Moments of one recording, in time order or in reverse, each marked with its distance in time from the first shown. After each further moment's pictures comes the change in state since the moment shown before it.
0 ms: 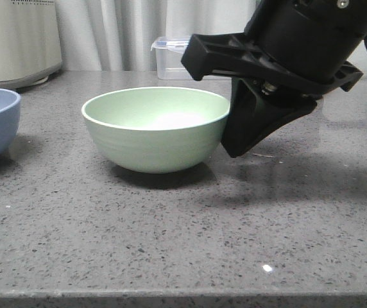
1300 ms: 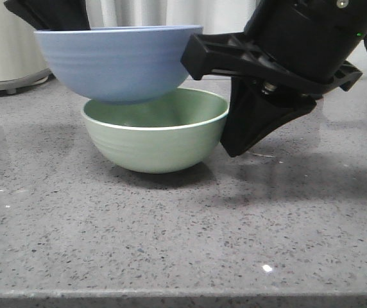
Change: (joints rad) left arm -0.465 0.315 -0.577 -0.036 0.289 0.002; right arm 0.000 0.000 0.000 0.000 -0.002 0.000
